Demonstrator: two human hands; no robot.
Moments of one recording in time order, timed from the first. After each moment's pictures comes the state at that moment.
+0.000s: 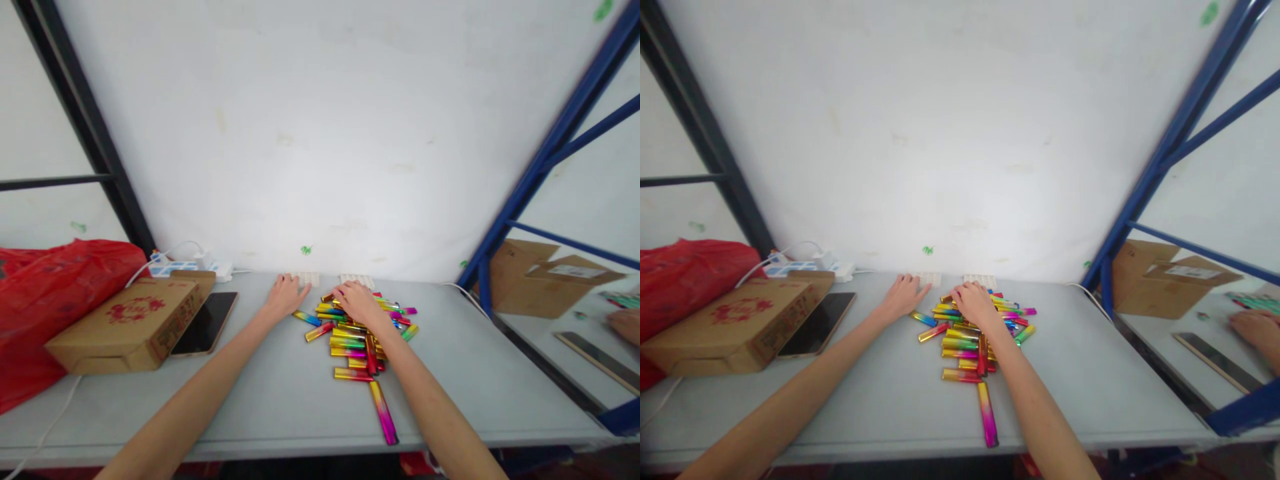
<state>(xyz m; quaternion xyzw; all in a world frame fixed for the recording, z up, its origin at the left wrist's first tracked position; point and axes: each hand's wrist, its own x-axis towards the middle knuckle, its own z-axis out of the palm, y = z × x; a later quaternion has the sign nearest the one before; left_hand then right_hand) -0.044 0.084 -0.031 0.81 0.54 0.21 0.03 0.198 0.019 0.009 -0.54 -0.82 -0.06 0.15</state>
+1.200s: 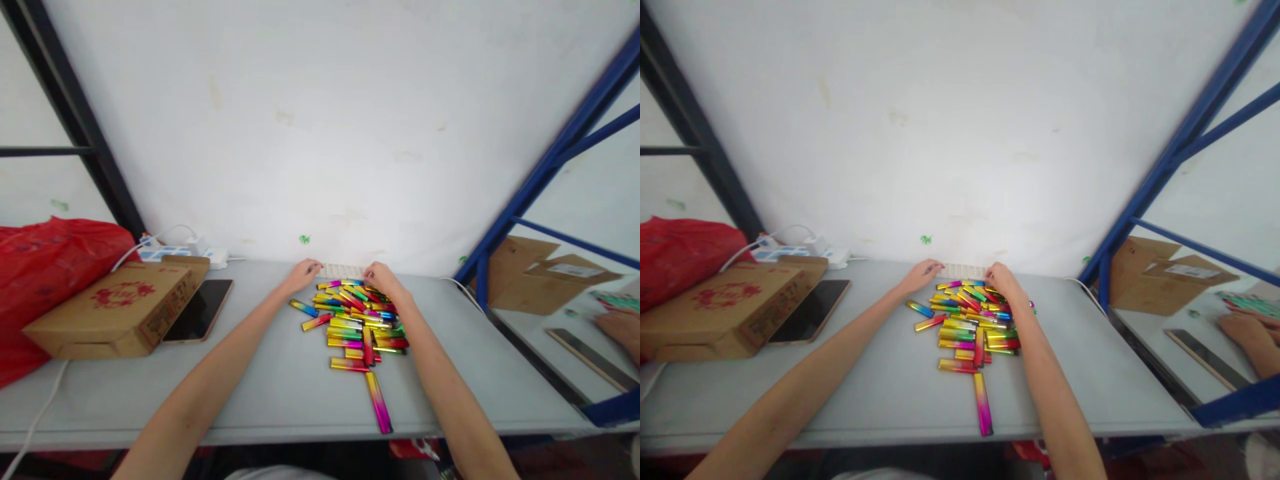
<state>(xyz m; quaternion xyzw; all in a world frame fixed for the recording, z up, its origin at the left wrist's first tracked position) -0.006 0.136 -0.043 0.80 0.41 0.39 0.20 0.297 0.079 0.006 -0.60 -0.78 0.00 0.15</state>
